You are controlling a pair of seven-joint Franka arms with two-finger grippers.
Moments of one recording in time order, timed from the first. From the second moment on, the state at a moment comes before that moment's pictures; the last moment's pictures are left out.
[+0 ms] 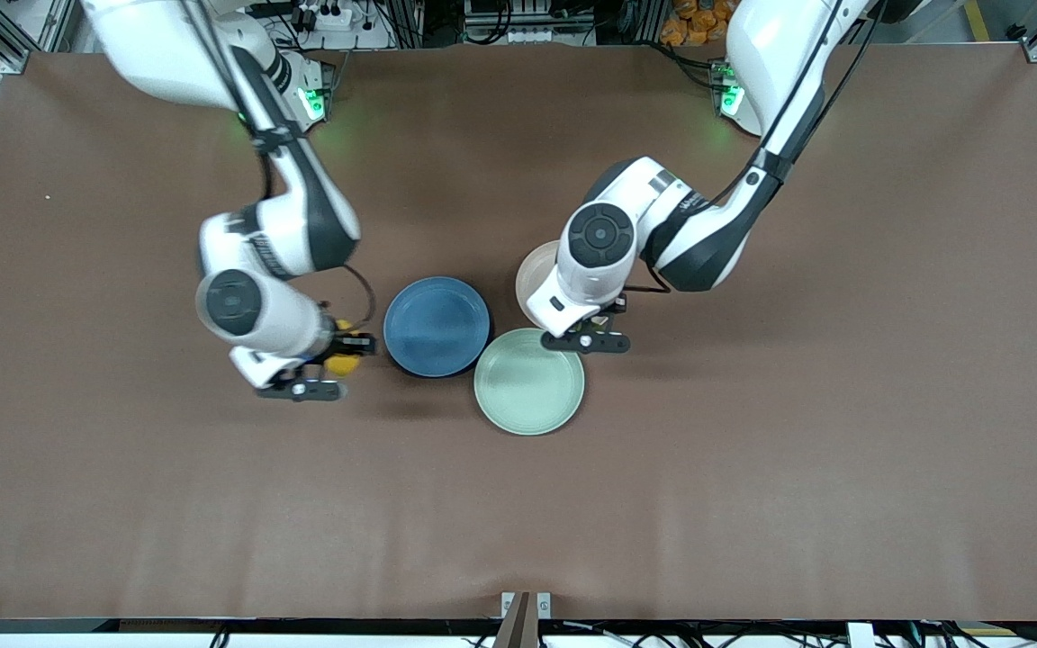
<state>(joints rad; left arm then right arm) -0.44 0.60 -0.29 -1.51 0.11 1.99 -0.67 0.39 0.44 -0.11 -1.73 0.14 2.02 0.25</state>
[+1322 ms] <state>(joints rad) -0.28 0.60 -0.32 -1.52 0.16 1.99 -0.58 0.15 0.35 -0.11 -1.75 0.05 1.91 -0.07</state>
